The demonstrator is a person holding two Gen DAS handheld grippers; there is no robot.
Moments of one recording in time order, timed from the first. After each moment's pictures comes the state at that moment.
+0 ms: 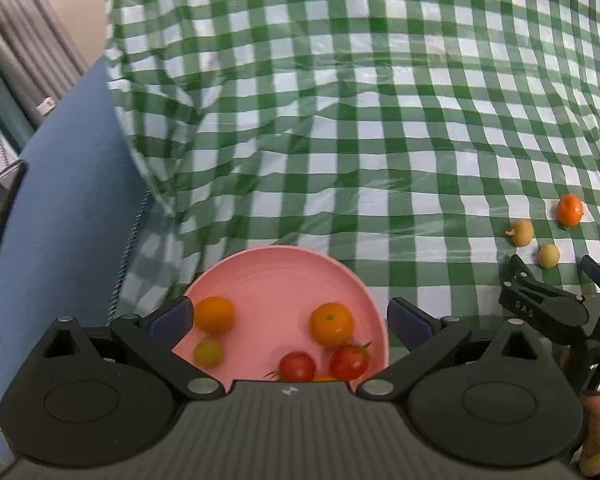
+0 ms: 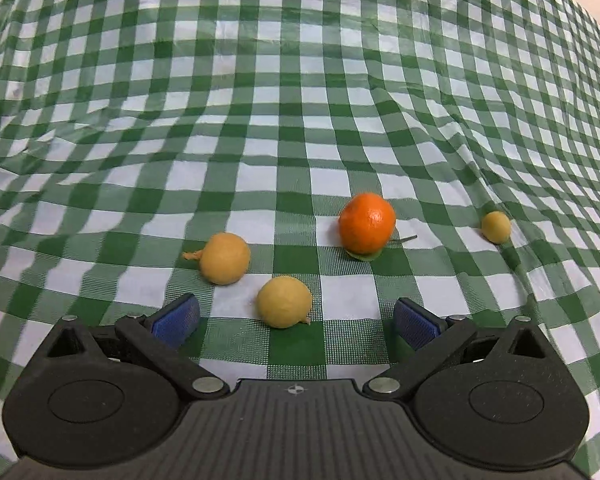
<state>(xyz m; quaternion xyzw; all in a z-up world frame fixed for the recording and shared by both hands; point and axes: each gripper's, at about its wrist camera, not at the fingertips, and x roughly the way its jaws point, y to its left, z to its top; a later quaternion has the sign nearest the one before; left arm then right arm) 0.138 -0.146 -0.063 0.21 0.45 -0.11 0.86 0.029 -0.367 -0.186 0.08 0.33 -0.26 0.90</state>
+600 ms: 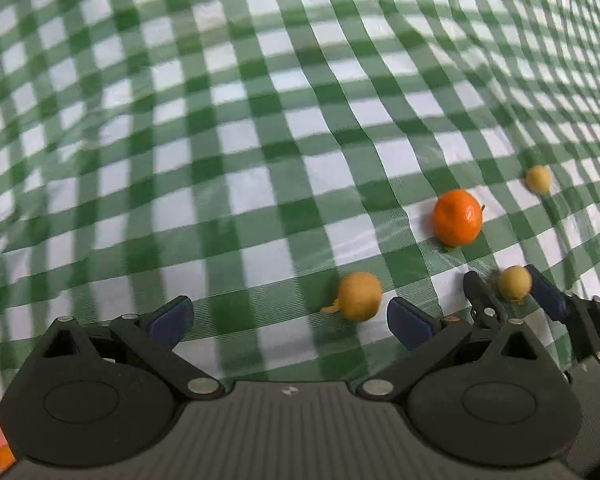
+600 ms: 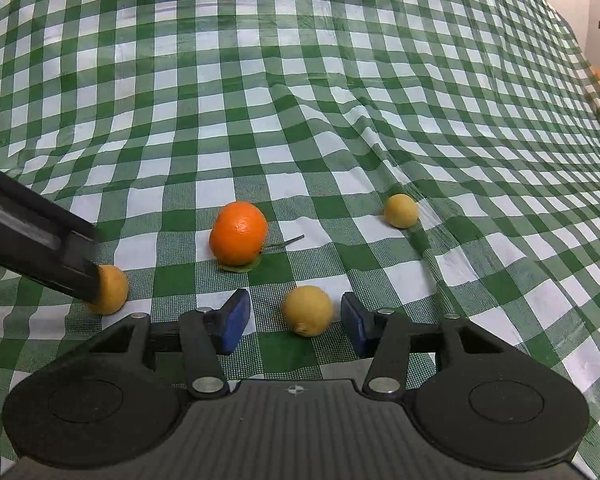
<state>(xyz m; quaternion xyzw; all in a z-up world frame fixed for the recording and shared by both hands) 0.169 -0.320 -0.156 0.26 0.47 -0.30 0.79 0.000 -0.420 -0.179 0.12 0.32 -0.35 0.87</state>
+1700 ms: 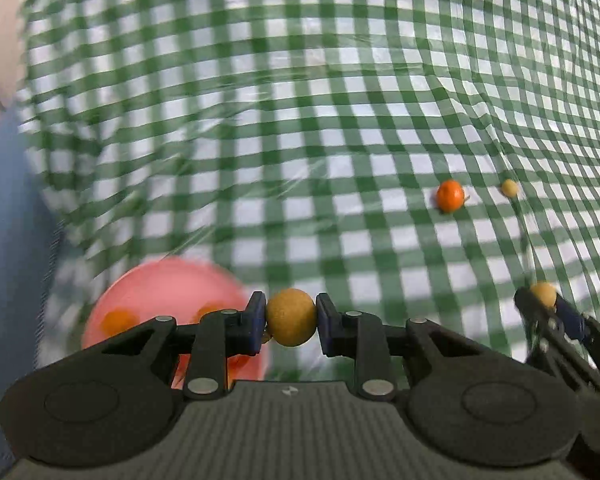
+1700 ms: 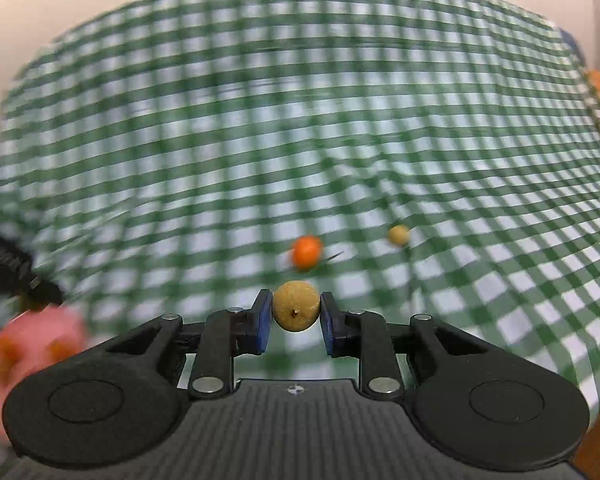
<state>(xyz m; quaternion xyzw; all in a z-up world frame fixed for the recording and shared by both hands) 0.076 -0.167 -0.036 0.20 0.44 -0.24 0.84 -0.112 -0.306 -0.062 0.16 0.28 -0.28 0.91</state>
